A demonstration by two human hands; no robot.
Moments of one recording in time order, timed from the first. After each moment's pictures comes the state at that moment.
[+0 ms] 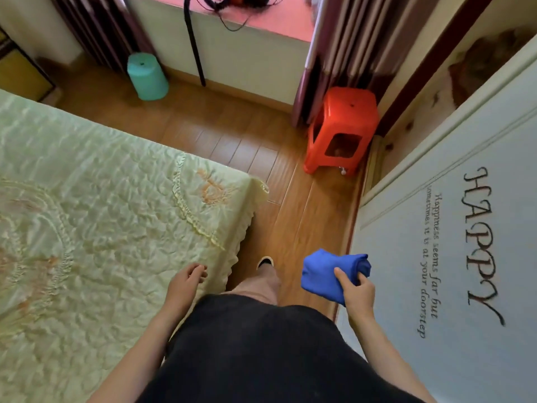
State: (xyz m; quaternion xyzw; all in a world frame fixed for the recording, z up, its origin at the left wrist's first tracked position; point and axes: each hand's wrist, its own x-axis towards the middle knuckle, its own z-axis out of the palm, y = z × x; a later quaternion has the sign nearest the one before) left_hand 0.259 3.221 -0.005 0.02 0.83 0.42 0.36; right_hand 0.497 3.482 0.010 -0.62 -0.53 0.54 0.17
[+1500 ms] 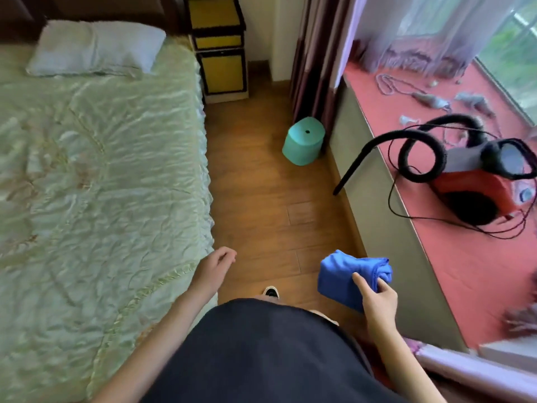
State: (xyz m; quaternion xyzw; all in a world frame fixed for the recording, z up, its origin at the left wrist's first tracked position) left_hand -0.330 3.671 0.039 -0.31 0.76 0.55 0.13; right_hand -0.392 3.997 0.045 -0.26 -0.78 0.56 -0.09
